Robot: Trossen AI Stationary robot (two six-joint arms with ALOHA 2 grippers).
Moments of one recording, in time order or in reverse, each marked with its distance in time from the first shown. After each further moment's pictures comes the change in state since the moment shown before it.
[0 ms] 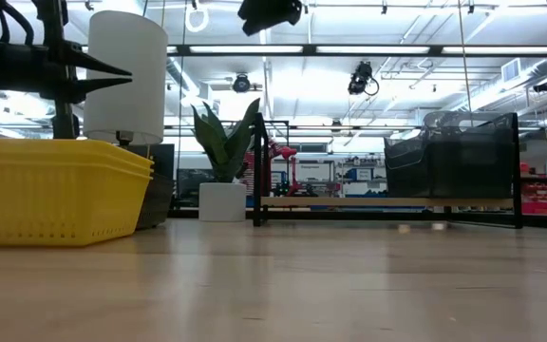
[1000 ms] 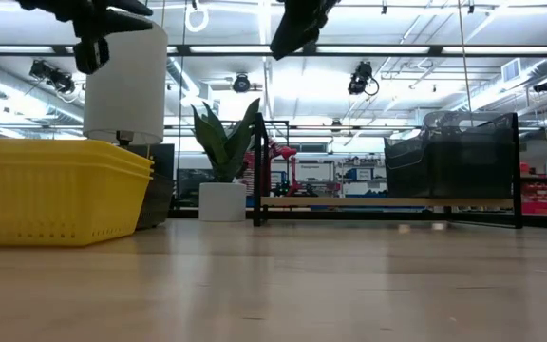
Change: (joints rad) left arm -0.003 0.517 0.551 -0.356 0.241 0.367; right arm -0.251 -0.074 0.000 -0.077 -0.061 -0.143
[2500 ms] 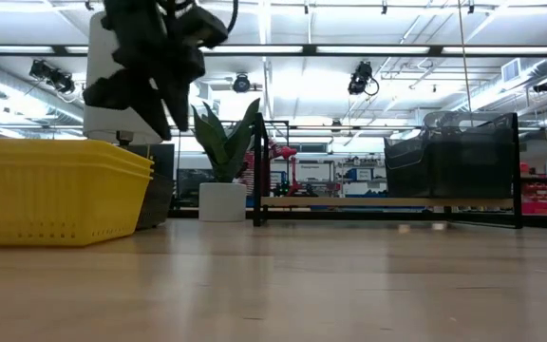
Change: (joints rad) left arm 0.047 0.894 0.508 -0.536 0.230 -0.460; right arm 0.092 -0.326 0.000 -0.226 0.124 0.065
